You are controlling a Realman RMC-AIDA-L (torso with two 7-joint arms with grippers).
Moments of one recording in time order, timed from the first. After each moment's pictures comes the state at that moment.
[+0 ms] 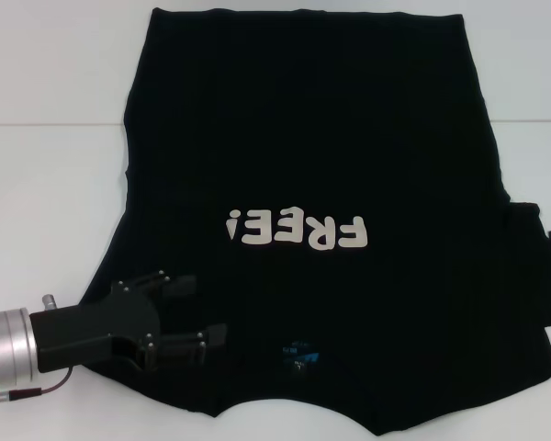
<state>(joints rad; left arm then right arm) -0.41 -2.14 0.61 0.67 2.04 1.56 -1.23 0.73 1.89 -0.64 -0.75 -2.71 -1.33 2.53</state>
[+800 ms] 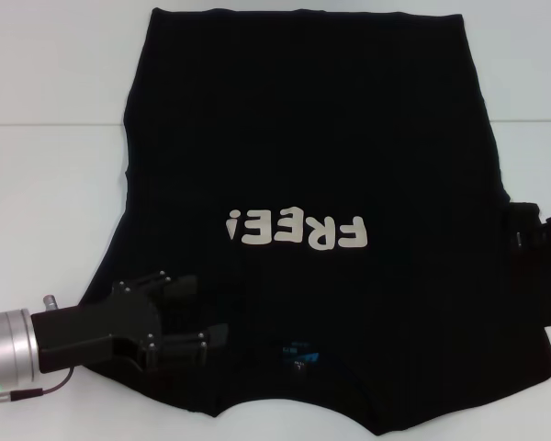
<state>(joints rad) -0.41 -2.15 0.61 0.67 2.04 1.56 -1.23 0.78 1.93 -0.74 -0.62 -2.72 -1.13 2.53</state>
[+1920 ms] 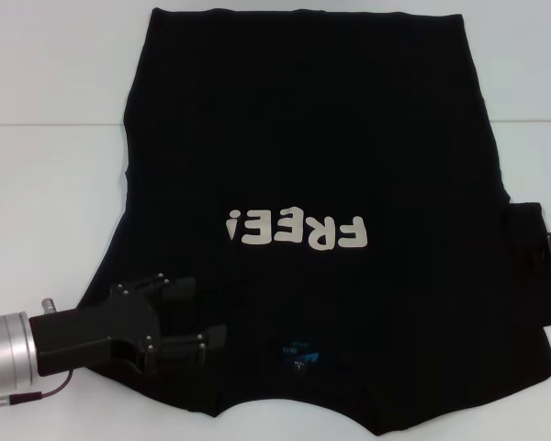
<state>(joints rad) -0.40 -2.15 0.60 0.66 2.04 1.56 -1.23 0.79 1.95 -0.76 -0.59 -2.78 -1.10 2.55</state>
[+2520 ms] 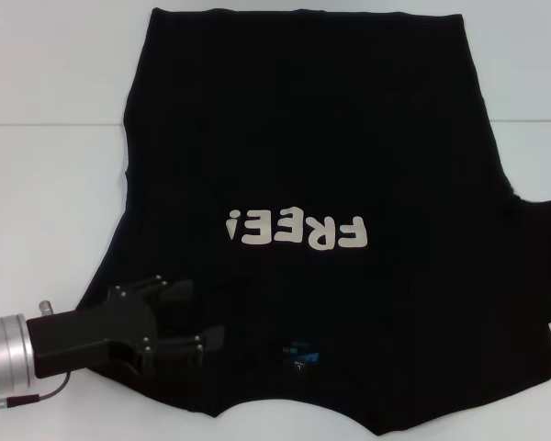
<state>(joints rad) -0.40 -2.14 0.60 0.66 2.04 1.56 -1.24 0.77 1.93 -0.73 -0.68 -2.78 -1.15 2.56</state>
